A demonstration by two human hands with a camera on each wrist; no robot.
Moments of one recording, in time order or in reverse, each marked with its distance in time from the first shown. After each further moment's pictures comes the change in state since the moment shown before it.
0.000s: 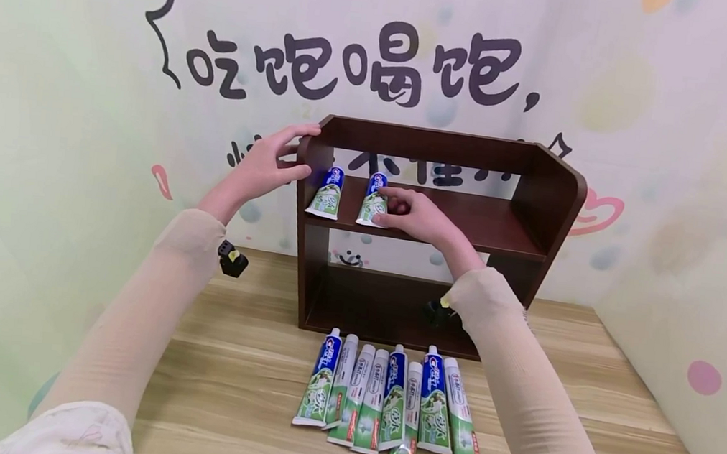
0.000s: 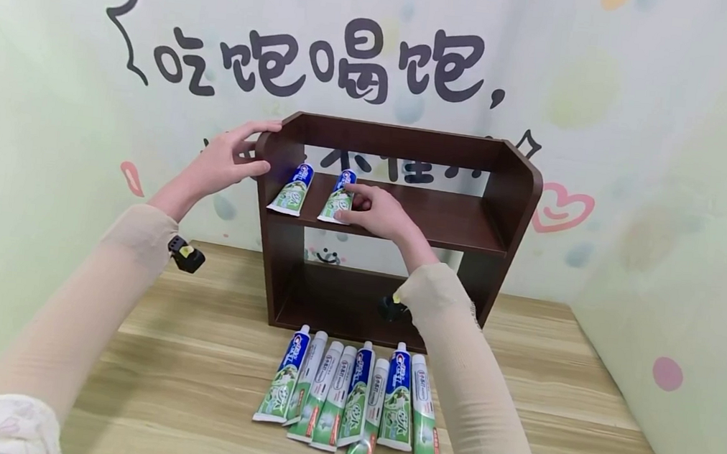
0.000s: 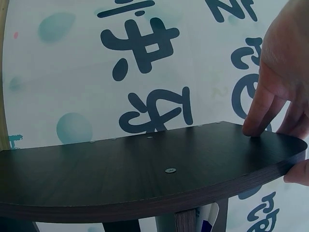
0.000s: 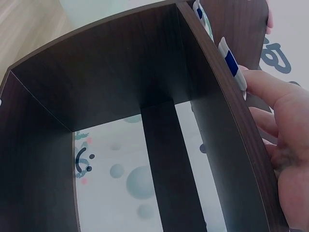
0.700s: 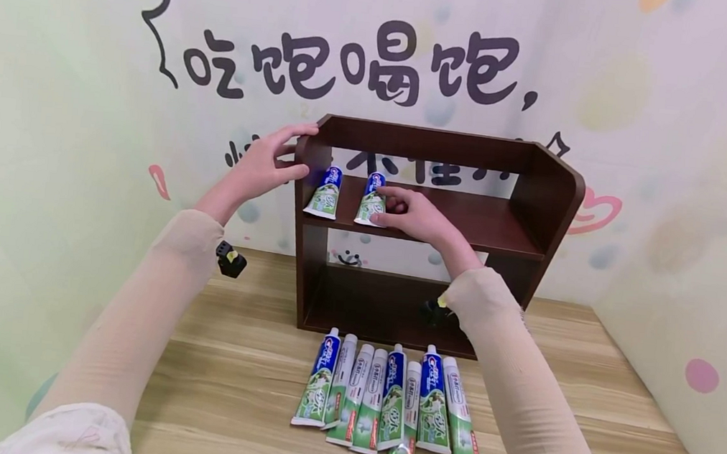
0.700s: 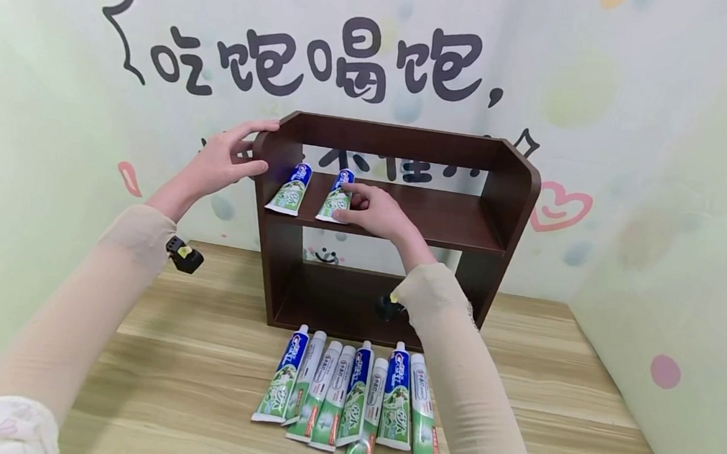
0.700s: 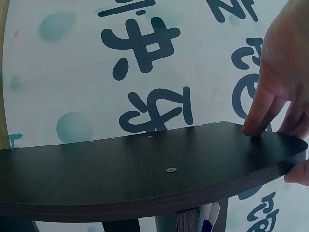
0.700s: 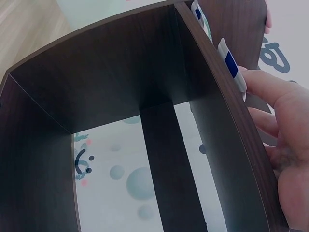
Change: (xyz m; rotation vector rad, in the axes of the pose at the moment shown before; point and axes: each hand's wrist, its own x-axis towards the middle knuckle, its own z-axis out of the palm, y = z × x) left_hand 0.015 -0.039 0.002 0.013 0.019 0.026; right_hand 0.002 0.002 0.002 0.026 0.003 0.000
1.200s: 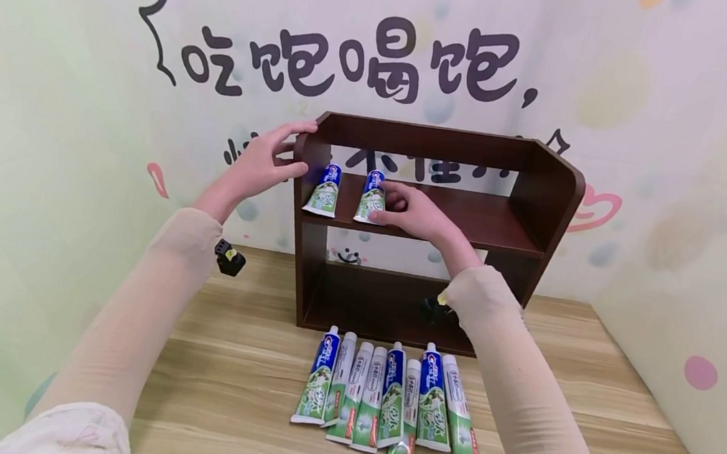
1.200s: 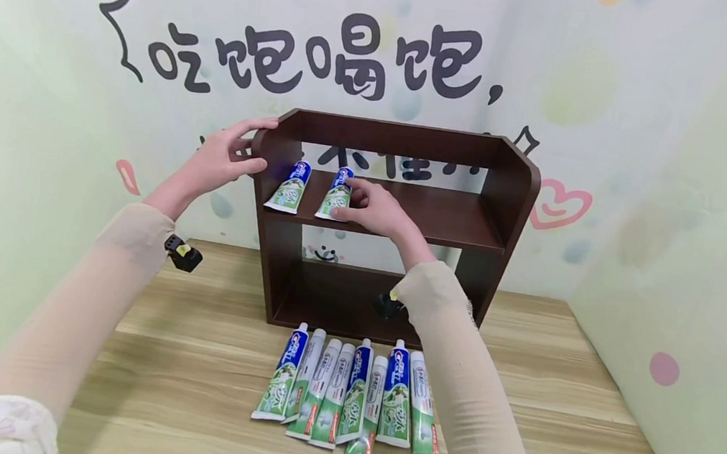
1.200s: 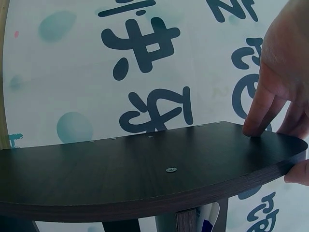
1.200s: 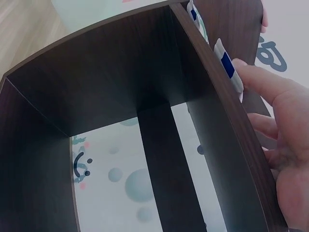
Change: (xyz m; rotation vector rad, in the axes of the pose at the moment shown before) left_hand 0.000 -0.003 0.000 -0.014 0.003 0.006; right_hand 0.000 -0.002 -0.001 0.022 0.001 0.014
